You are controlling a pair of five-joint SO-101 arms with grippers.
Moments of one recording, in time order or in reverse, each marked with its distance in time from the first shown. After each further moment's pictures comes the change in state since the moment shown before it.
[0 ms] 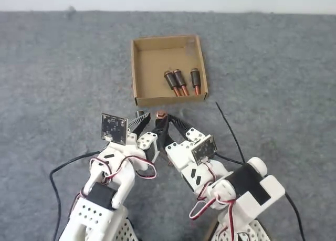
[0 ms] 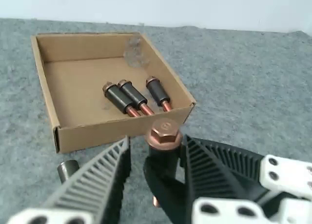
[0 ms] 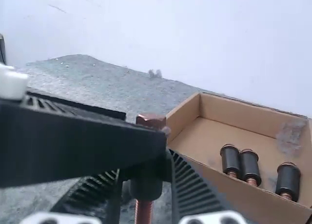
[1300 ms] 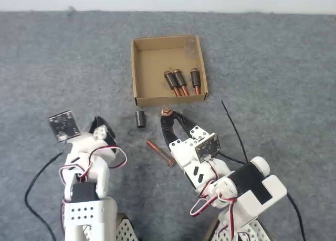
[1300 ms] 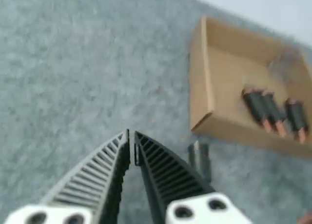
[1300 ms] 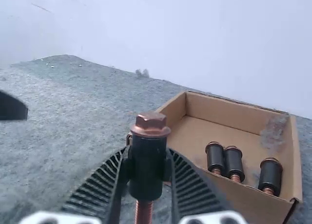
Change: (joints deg) left arm -28.9 0.0 0.9 7.4 4.6; right arm 2.6 0.0 0.0 0.1 0.0
